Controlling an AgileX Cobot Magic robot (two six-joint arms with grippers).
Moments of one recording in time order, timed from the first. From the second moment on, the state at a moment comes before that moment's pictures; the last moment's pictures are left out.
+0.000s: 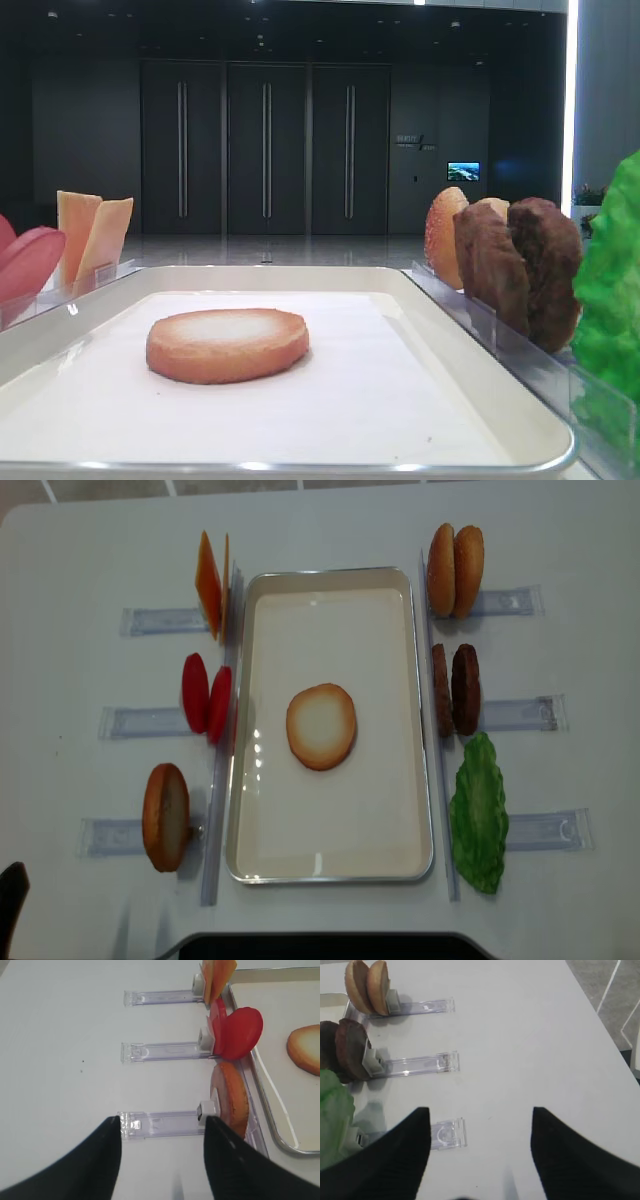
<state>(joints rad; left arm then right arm) 0.05 -0.01 -0.47 -0.02 1.11 0.06 -0.16 -0.01 -0.51 0.13 1.14 -0.09</state>
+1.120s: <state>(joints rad) 0.05 -0.01 -0.47 -0.02 1.11 0.06 0.49 1.29 -1.01 0.05 1.22 0.42</state>
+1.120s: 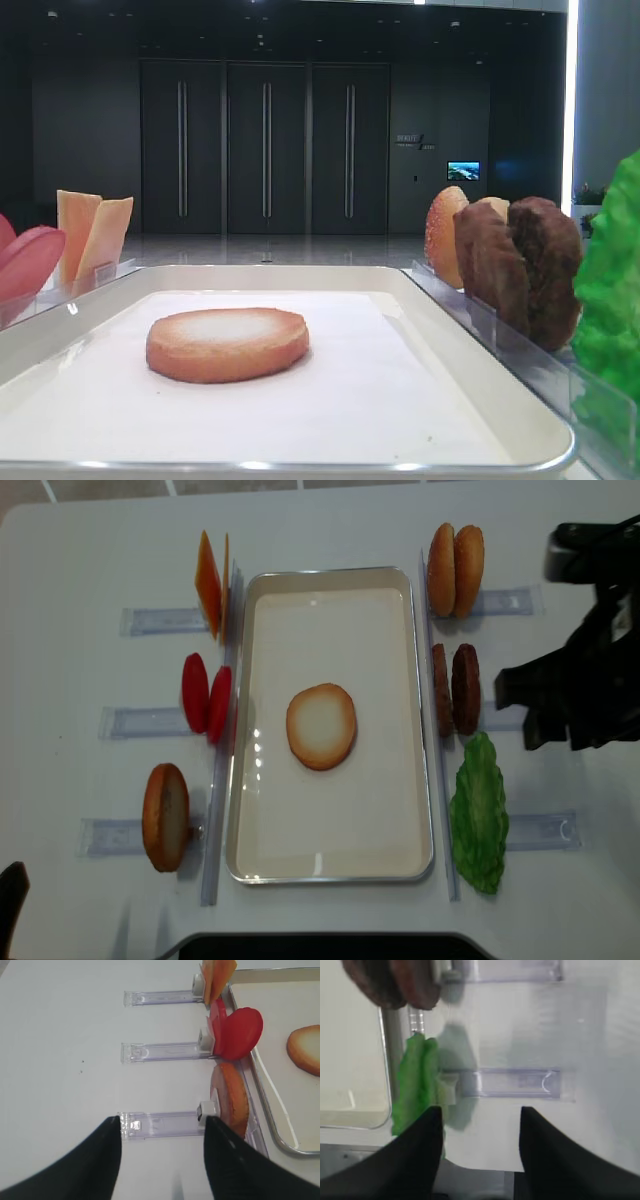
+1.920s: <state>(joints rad) 0.05 -0.01 -0.47 -0.02 1.11 0.06 0.69 1.44 -0.99 0.01 1.19 0.61</state>
